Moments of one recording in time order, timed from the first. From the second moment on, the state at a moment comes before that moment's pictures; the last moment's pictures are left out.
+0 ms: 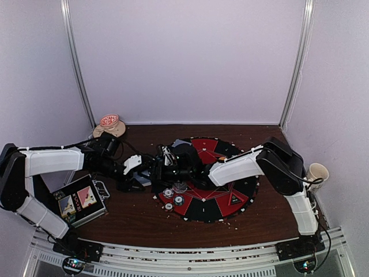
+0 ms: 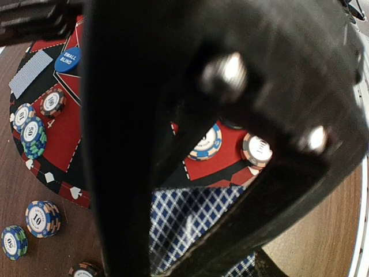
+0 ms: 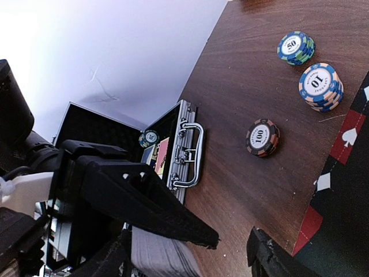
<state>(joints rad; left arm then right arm) -0.49 1.44 0.82 -0.39 0.55 0.69 0.99 2.24 1.46 0.52 -0.39 0.95</state>
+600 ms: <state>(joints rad) -0.49 1.44 0.82 -0.39 0.54 0.69 0.99 2.24 1.45 0.46 -0.35 0.92</state>
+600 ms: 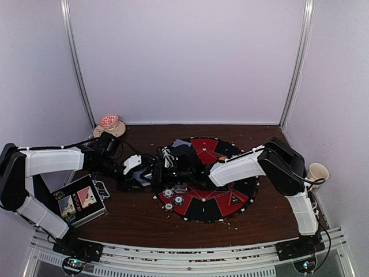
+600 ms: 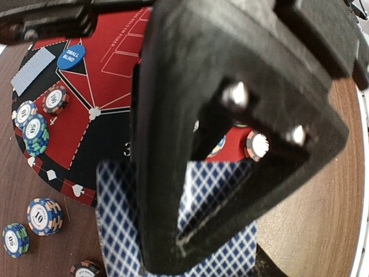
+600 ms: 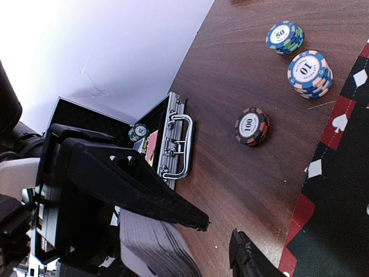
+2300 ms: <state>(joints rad) -0.49 1.44 0.82 -0.38 0.57 0.69 0.95 2.04 1.26 0.51 -0.41 0.89</state>
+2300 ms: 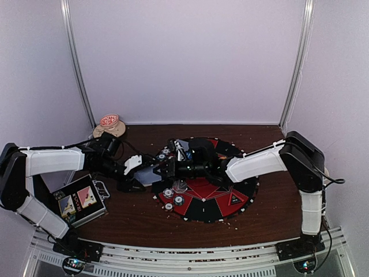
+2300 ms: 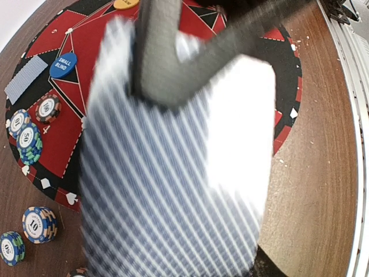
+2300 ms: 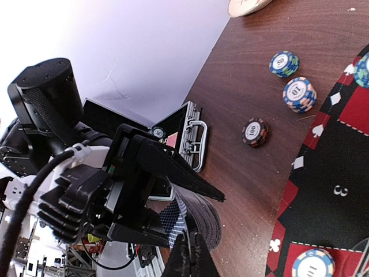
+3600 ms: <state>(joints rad) -0.49 1.45 0.82 -0.39 0.57 0.69 0.28 2.05 1.30 0.17 -0.36 0.73</state>
